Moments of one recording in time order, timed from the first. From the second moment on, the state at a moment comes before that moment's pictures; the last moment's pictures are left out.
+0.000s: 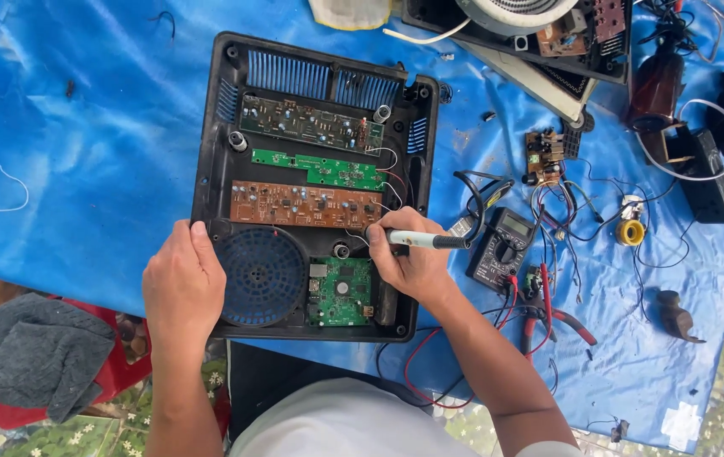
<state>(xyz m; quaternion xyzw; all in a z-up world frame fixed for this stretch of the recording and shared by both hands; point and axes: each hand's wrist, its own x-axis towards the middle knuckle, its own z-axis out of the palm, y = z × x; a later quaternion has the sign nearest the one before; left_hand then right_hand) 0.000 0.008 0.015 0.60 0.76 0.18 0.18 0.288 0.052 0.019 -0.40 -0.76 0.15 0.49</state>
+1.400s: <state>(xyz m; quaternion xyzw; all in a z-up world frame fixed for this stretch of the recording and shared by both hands) 0.000 0.007 0.014 0.59 0.76 0.19 0.18 0.315 0.095 0.020 -0.52 -0.63 0.06 0.58</state>
